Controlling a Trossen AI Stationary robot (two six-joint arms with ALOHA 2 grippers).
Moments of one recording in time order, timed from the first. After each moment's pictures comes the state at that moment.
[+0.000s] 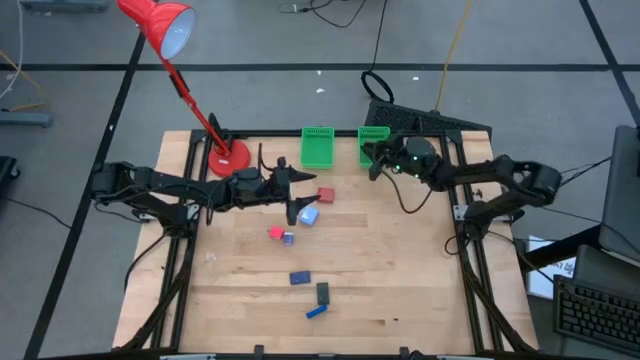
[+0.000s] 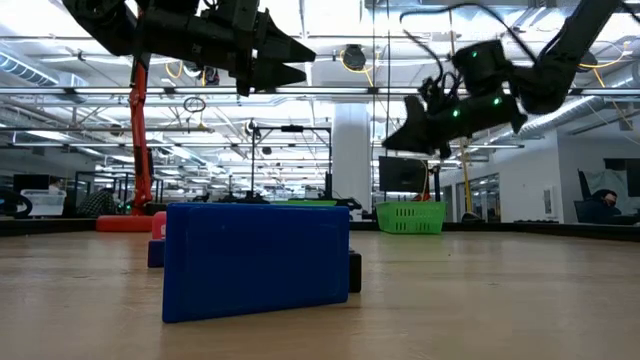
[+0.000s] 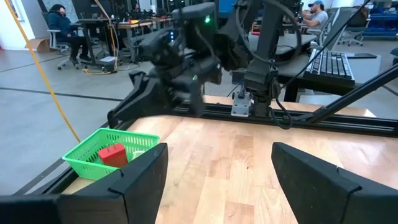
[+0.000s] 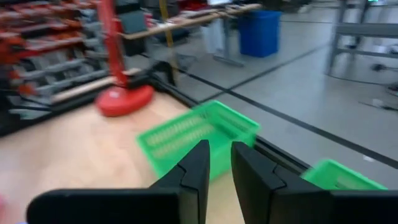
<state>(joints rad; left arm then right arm) 0.09 1.35 0.66 0.61 -0.10 -0.01 -0.58 1.41 0.47 0.80 -0.05 0.15</state>
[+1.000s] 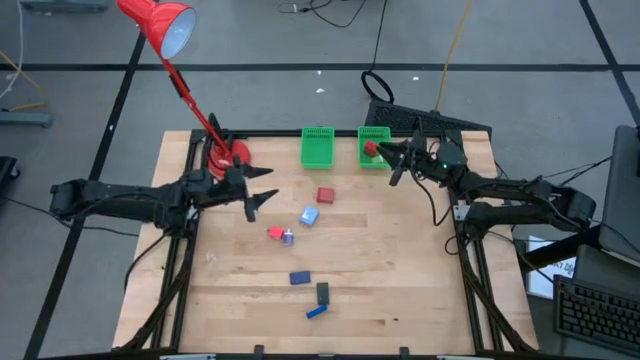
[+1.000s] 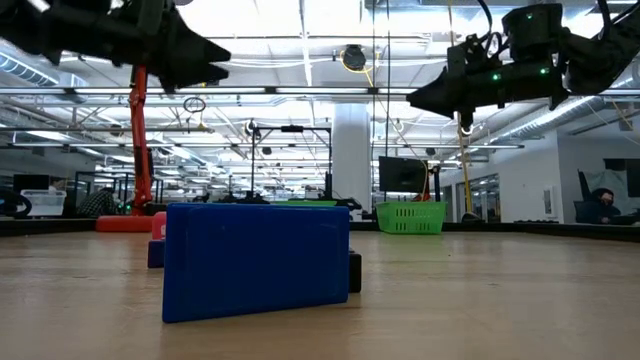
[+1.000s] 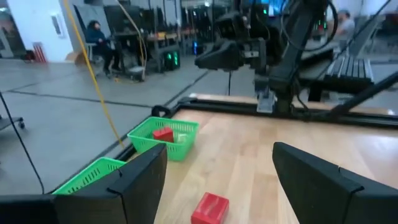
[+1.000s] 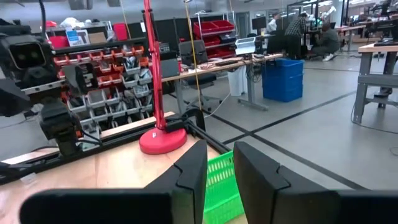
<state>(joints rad) 0.12 0.78 0.35 0.41 -0.18 0.02 -0.58 1.05 0.34 0.77 -0.11 0.14</state>
